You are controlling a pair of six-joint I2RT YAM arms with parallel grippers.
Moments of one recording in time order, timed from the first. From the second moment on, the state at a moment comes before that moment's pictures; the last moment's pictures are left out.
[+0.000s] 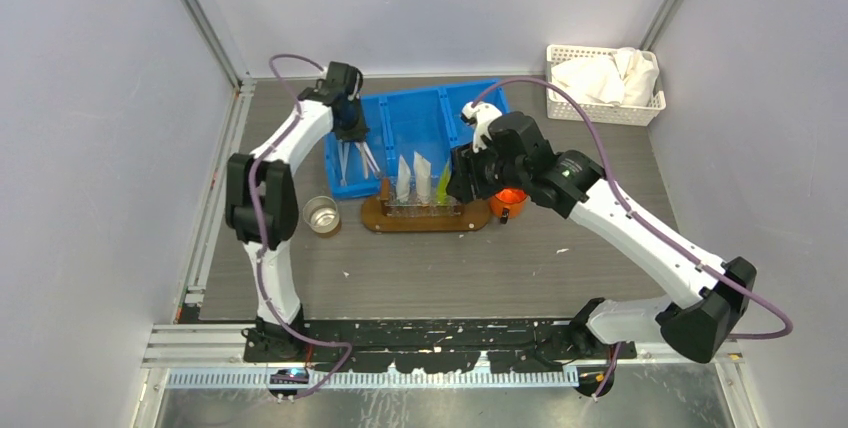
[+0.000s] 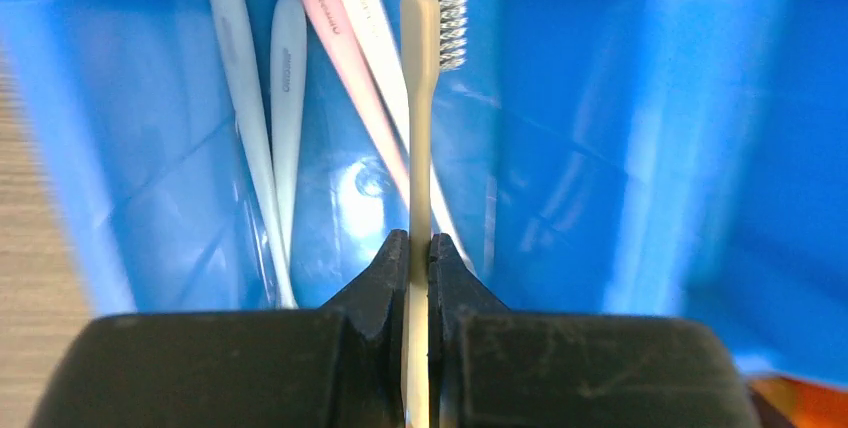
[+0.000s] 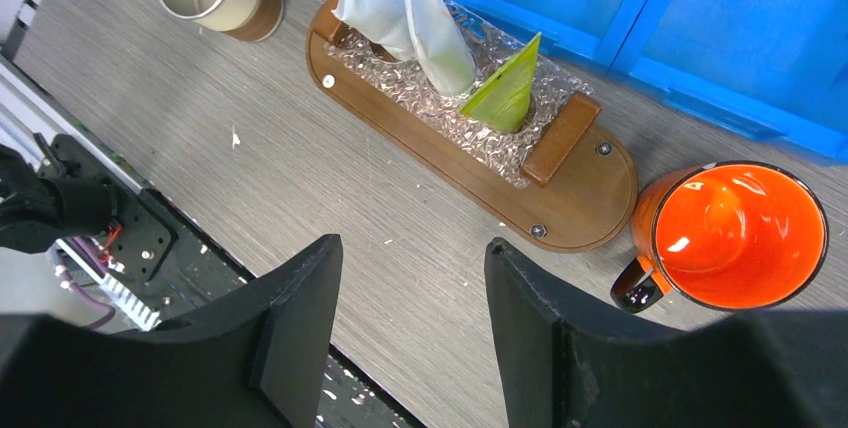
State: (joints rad) left arm -0.25 2.06 1.72 -0.69 -0.06 -0.40; right arm 0.74 1.29 1.30 -0.68 -0.07 0.27
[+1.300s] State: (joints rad) left arm -0.47 1.07 0.99 0.28 0.96 -0.82; right arm 0.74 1.10 1.21 -0.25 -0.11 0.44
